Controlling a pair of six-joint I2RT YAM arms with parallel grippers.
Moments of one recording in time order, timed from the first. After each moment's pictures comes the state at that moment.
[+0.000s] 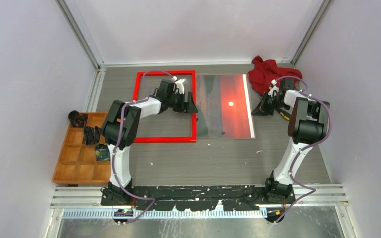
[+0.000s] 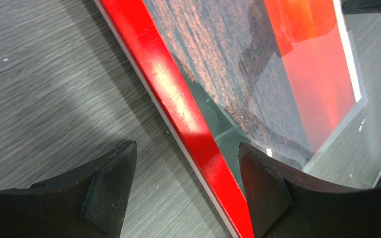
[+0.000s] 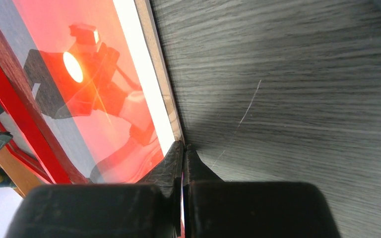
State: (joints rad) left arm -0.40 2.05 1.29 0.05 0.53 -0.31; right arm -0.23 2.01 1.29 -0.50 -0.55 0.21
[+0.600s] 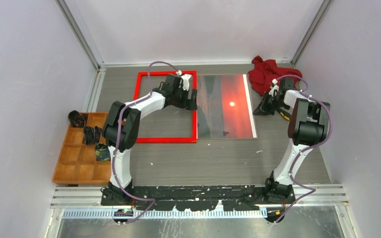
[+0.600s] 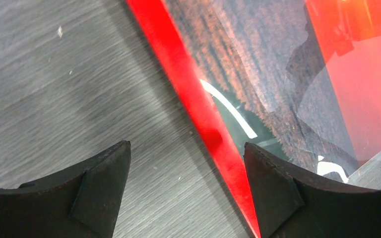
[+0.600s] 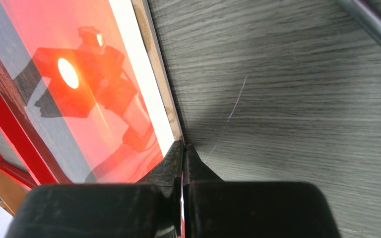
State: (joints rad) left arm -0.45 2.02 1.42 -0.19 0.30 -0.18; right arm -0.23 1.98 1.28 -0.49 -0.48 0.21
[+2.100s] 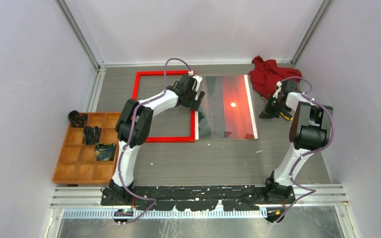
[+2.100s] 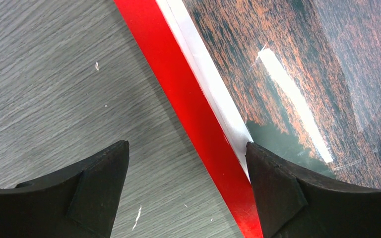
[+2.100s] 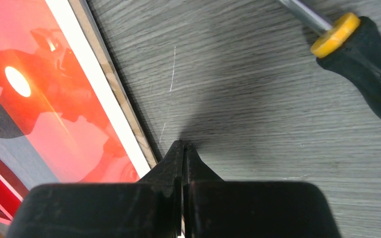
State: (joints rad) left arm -0.56 2.18 1.65 -0.33 -0.06 -0.03; right arm -0.23 1.90 1.22 -0.50 -0.31 0.21
